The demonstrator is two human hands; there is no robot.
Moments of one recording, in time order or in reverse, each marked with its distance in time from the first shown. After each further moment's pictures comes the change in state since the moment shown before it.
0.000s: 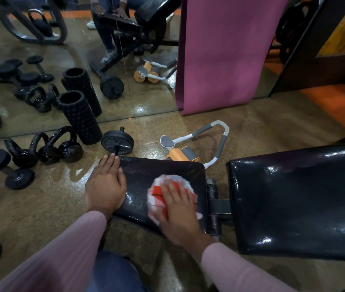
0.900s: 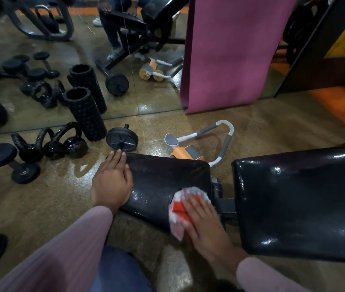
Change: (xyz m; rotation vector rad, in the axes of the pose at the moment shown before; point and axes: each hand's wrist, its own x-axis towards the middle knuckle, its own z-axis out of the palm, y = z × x) left_hand 0.001 -0.001 0.001 0.011 -0.014 0.004; right_hand -0.044 0.057 -0.010 -0.046 -0.091 -0.105
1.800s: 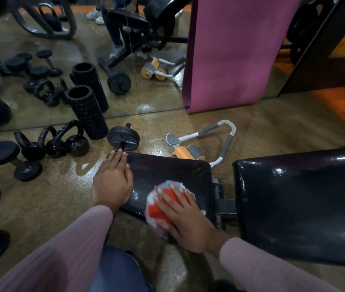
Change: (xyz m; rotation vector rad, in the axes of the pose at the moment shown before) left_hand 0.000 0.001 0.000 -0.007 -0.007 -0.005; right_hand 0.035 -0.030 -0.015 -0.154 -0.155 -0.322
